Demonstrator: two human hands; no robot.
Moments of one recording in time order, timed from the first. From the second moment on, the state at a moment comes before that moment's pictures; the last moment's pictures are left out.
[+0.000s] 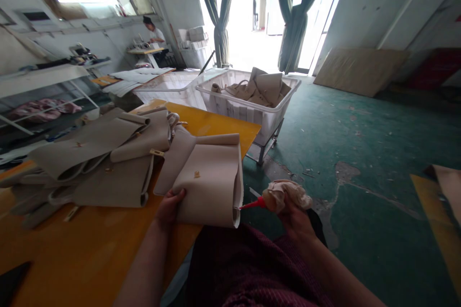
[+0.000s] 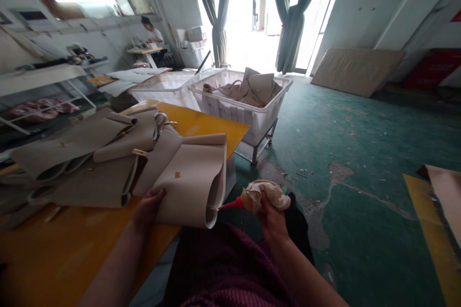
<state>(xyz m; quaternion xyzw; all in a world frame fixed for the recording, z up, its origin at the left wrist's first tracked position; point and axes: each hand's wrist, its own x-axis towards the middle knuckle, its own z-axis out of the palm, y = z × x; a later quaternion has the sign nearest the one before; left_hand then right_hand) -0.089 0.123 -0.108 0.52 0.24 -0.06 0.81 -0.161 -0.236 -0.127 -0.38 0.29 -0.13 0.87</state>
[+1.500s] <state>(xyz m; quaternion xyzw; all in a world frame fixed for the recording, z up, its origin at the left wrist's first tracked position) -0.085 0.126 -0.113 0.54 0.24 -0.05 0.81 -0.191 -0.222 -0.102 -0.39 0.27 -0.19 0.86</state>
